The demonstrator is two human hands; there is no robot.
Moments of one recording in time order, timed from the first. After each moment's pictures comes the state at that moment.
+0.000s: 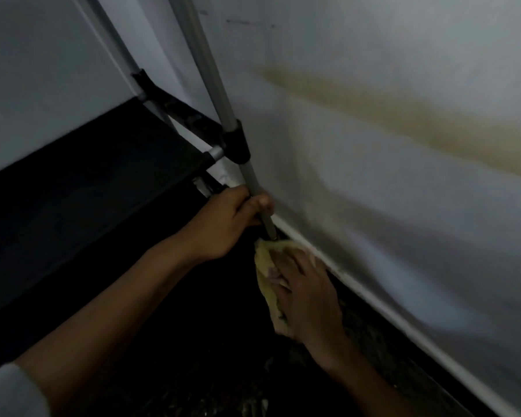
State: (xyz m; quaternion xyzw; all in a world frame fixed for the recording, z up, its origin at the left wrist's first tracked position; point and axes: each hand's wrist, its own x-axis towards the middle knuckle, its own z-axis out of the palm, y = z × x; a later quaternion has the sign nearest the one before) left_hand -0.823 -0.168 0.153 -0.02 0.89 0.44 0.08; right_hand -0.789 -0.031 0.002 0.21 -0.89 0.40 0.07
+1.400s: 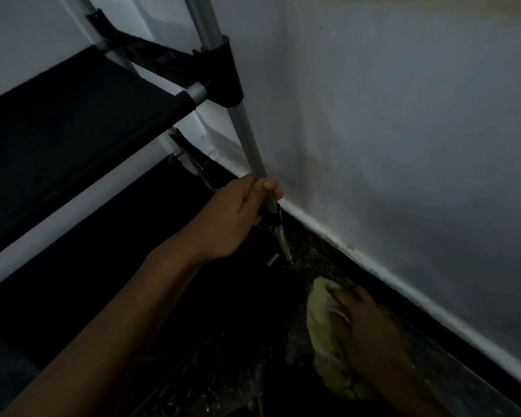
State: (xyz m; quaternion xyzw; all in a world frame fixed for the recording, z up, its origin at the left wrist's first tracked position) left_hand -0.819 -0.178 0.099 0.03 0.90 0.43 0.07; right_hand -0.746 0.025 -0.036 0.07 -0.91 0.30 -0.27
